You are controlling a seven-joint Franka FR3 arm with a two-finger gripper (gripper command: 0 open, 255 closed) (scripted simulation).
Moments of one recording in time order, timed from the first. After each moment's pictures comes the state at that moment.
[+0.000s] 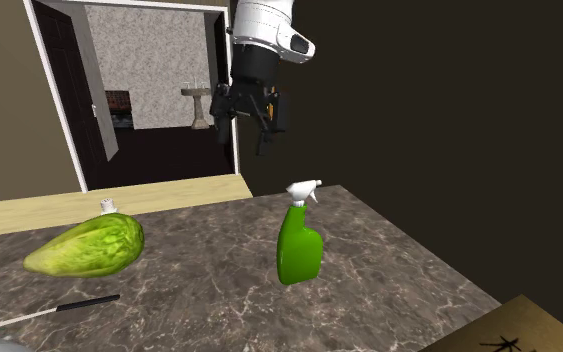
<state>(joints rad) -0.12 -0.29 -0.17 -2.10 0.08 1.57 0.19</state>
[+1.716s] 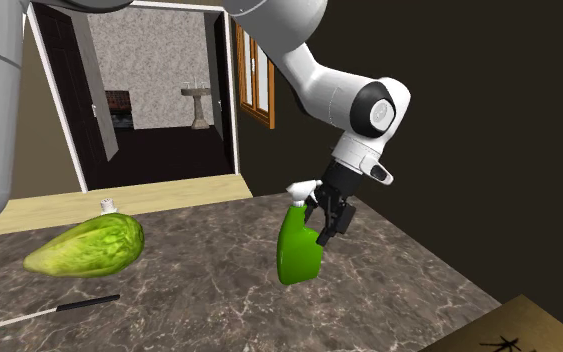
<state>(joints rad) -0.29 0.35 -0.32 -1.87 0.34 1.72 0.36</state>
